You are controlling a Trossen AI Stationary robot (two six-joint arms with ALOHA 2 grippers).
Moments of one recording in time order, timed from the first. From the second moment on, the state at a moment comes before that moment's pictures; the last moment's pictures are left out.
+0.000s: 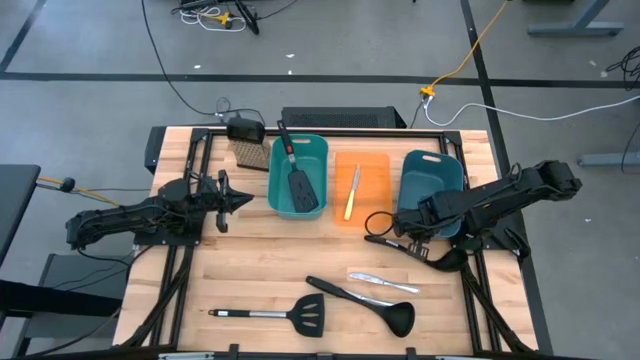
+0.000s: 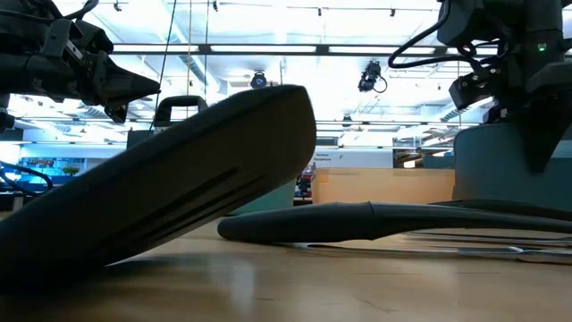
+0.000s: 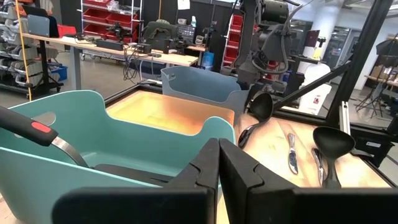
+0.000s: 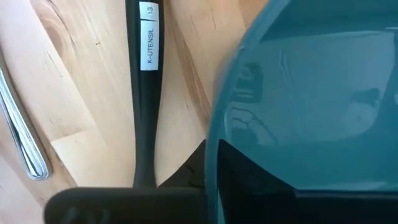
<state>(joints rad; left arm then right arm) 0.23 0.08 0.01 0.09 0.05 -0.17 0.19 1.26 0.78 -1.07 0.01 0.51</state>
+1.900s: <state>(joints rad) 0.22 0.08 0.01 0.08 0.05 -0.17 0.46 1.30 0.88 -0.34 0.22 0.55</state>
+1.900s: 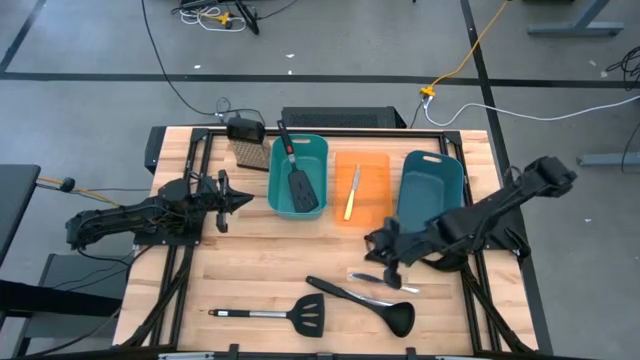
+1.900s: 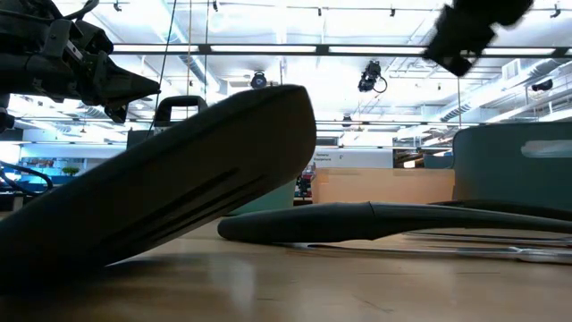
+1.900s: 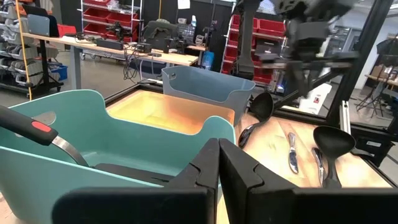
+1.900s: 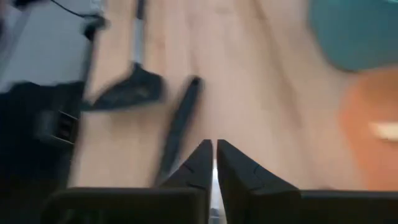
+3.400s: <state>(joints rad) 0.23 0.08 0.01 0.08 0.05 -0.22 0.60 2.08 1.43 -0.69 0.22 0.86</state>
